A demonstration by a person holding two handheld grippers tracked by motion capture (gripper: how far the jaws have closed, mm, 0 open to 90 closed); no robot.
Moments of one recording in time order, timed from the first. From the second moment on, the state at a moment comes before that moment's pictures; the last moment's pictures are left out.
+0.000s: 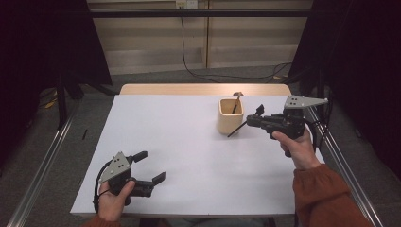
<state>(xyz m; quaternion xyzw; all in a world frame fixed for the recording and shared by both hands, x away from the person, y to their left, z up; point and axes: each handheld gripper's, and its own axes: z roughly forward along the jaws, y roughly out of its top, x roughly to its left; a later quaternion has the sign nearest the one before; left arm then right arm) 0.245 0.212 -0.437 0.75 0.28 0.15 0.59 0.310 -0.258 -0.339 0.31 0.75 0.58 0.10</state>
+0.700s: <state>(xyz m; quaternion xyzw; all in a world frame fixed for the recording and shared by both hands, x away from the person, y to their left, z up) 0.245 0.212 -0.437 0.75 0.28 0.15 0.59 0.342 -0.263 -0.312 0.32 0.75 0.57 0.14</state>
